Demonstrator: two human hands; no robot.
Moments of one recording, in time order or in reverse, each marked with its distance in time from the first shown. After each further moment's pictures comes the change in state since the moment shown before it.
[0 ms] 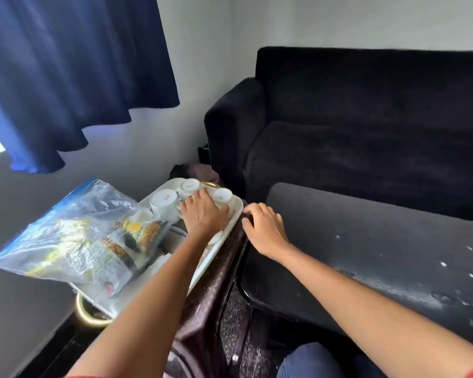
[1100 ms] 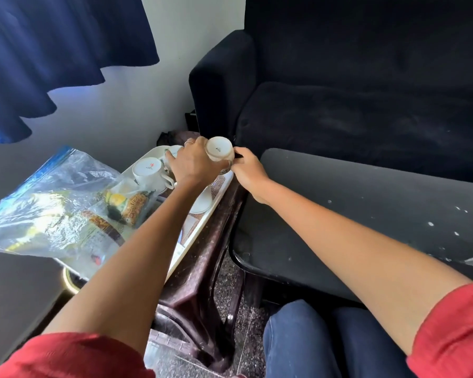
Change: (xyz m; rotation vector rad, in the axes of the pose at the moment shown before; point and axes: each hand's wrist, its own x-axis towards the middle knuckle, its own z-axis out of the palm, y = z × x) left_hand 0.025 0.017 -0.013 -0.010 0.065 0.096; right_hand 0.041 -0.022 -0.018 0.660 -0.118 0.328
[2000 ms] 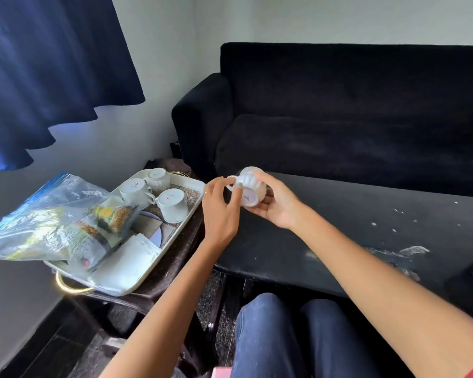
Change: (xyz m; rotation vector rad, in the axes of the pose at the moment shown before) left_hand -0.151 0.088 -0.012 -0.846 0.077 0.117; right_hand -0.106 0.022 -0.116 0.831 -0.070 0.274
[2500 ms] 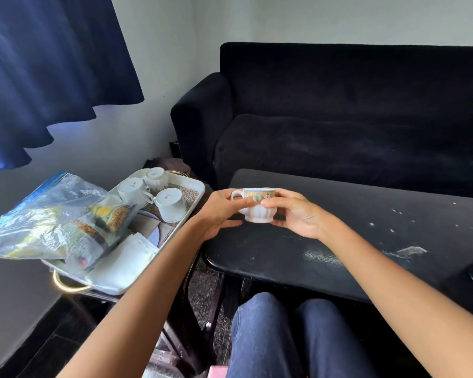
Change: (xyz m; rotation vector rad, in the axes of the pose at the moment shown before) left_hand 0.022 0.000 -0.009 -0.277 -0.622 -0.502; right_hand -0.024 -0.004 -0.041 -0.330 -0.211 -0.050
